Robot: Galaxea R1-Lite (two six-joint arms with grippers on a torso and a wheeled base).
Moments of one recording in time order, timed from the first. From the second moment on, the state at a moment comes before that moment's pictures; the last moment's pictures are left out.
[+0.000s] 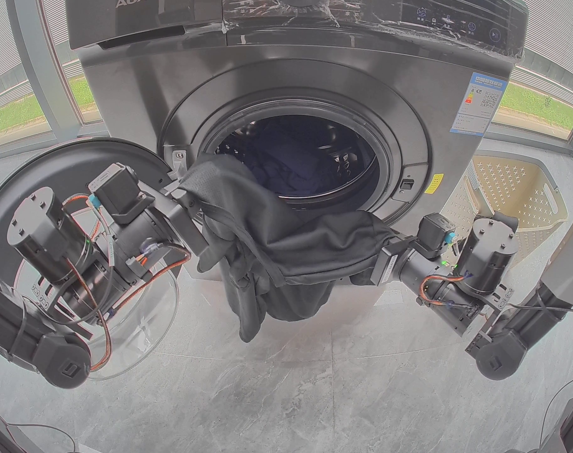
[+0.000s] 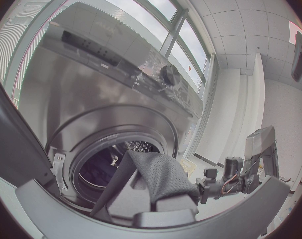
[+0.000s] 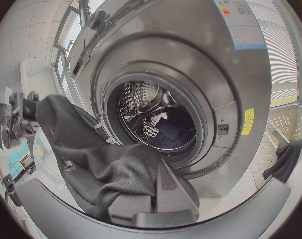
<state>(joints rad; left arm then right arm) -0.50 1.72 -0.56 -1.54 -0.24 -0.18 0.59 1.96 -0.62 -1.45 -0.09 0.10</state>
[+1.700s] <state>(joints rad) -0.50 1.76 -0.64 -1.52 -0.15 -0.17 0.85 2.22 -0.74 -1.52 -0.02 0.06</state>
